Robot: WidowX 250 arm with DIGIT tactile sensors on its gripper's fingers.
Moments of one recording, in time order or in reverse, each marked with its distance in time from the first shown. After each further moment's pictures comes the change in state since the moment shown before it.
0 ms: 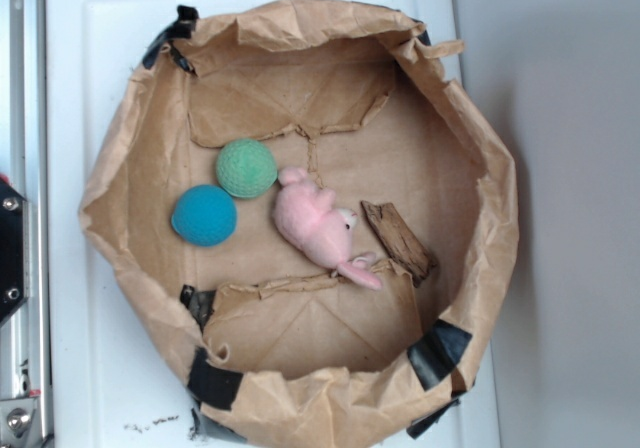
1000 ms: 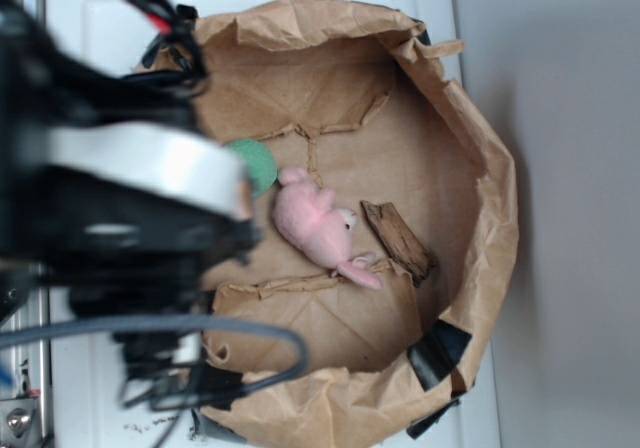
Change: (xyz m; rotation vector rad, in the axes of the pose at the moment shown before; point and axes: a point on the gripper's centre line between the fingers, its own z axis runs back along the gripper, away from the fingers) arm 0.088 0.014 -0.075 0.023 0.041 0.073
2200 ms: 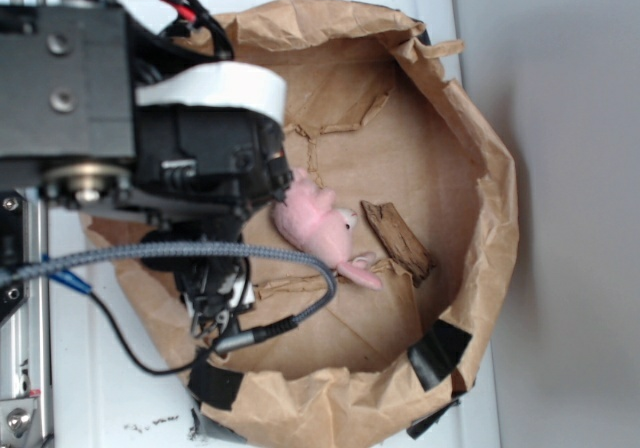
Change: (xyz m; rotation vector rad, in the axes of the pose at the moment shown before) arm 0.005 0.015 -0.033 -0.024 -0.067 0.131
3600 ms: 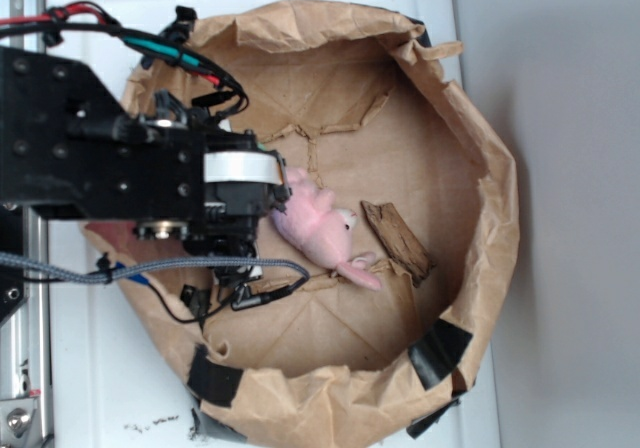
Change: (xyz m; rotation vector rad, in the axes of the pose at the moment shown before) arm -0.006 0.022 -0.099 0.109 -0.014 -0.040
